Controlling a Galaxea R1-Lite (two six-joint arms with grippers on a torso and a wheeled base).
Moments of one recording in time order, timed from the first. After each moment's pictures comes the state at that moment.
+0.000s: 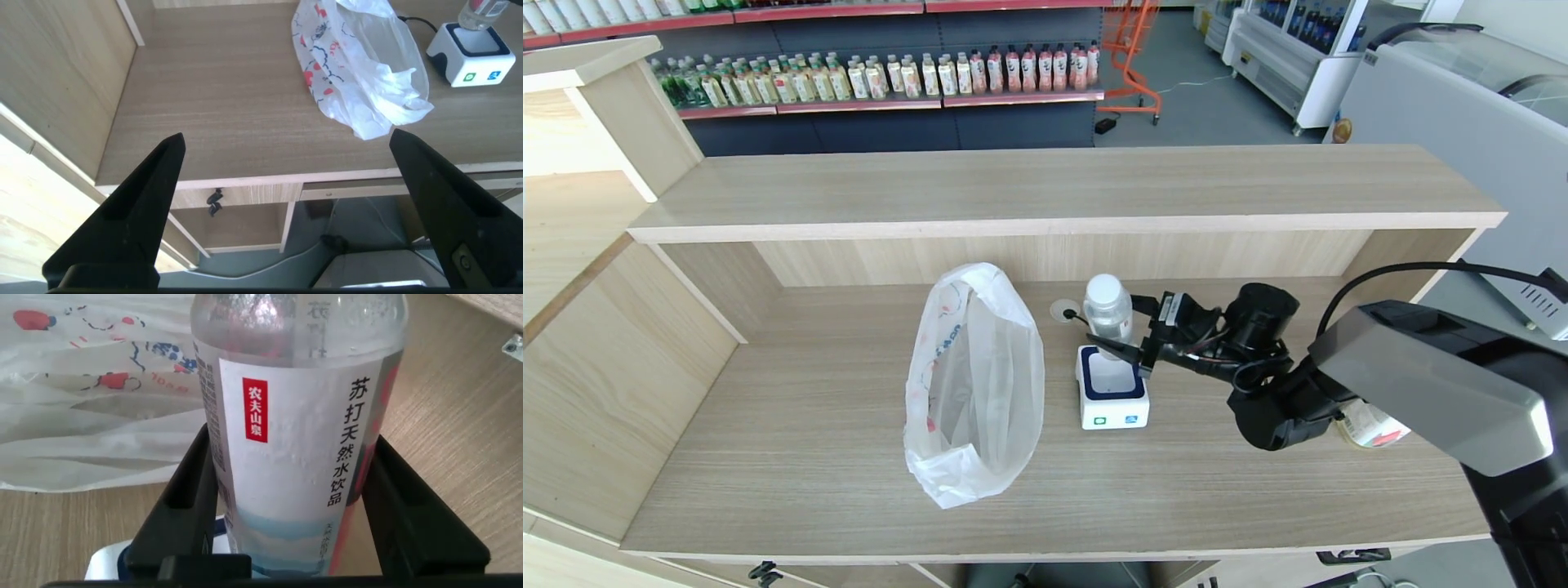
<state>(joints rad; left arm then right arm) 0.00 0.00 0.00 0.00 -0.06 0.03 0.33 2.44 -1.24 -1.42 0.85 -0.55</state>
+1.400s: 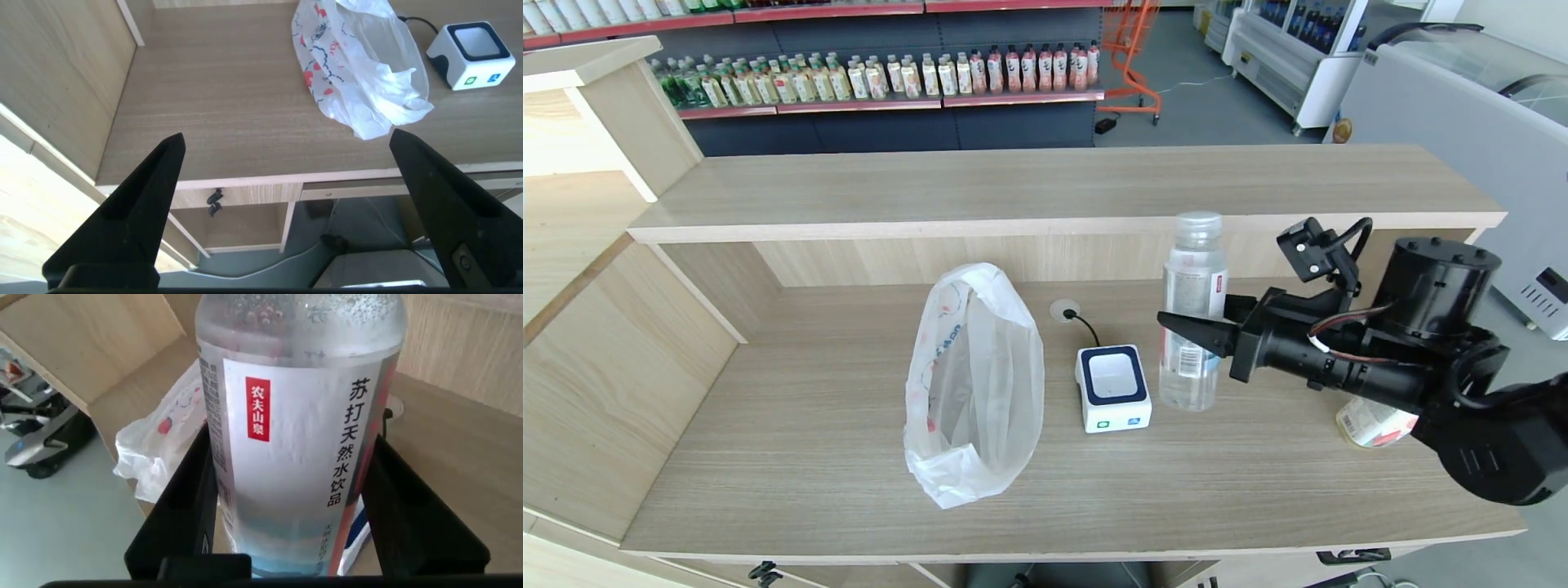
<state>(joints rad) 0.00 0.00 0.00 0.00 -0.06 0.03 0.35 1.77 -0.70 -1.05 0.54 0.00</state>
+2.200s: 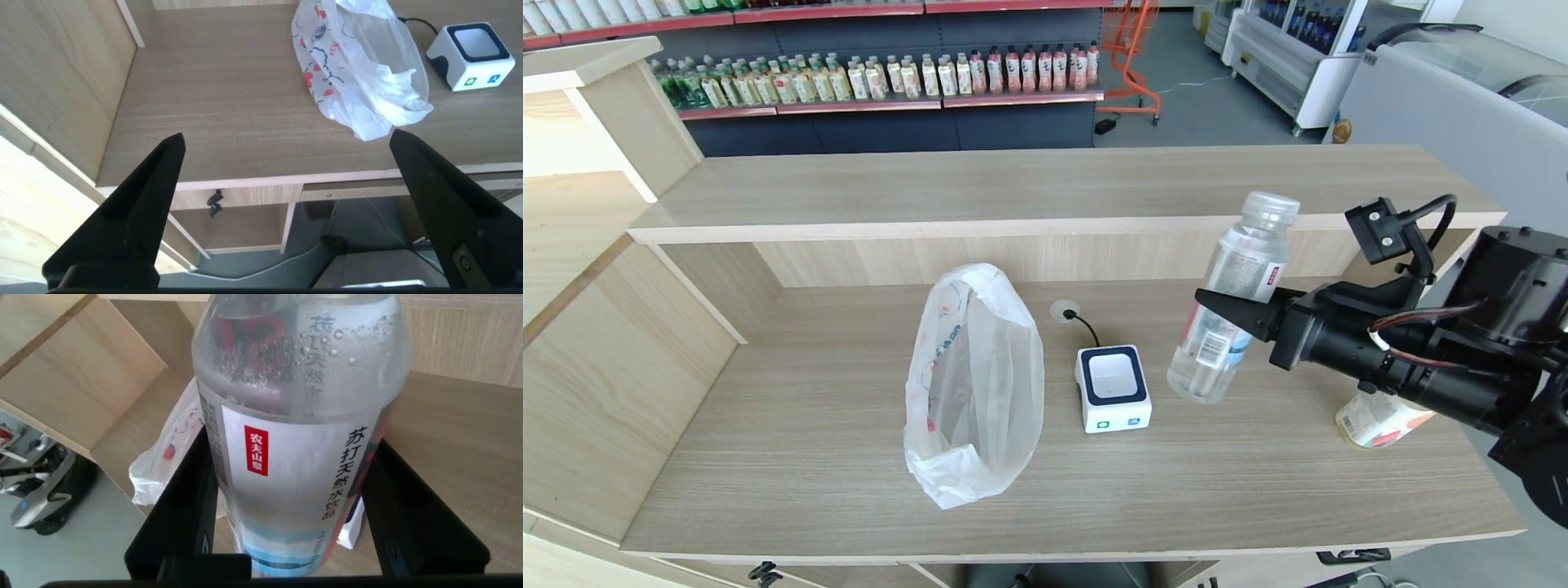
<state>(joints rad) 0.00 0.00 0.00 0.00 -0.06 0.03 0.35 1.63 -0.64 -1.03 0.41 0.15</state>
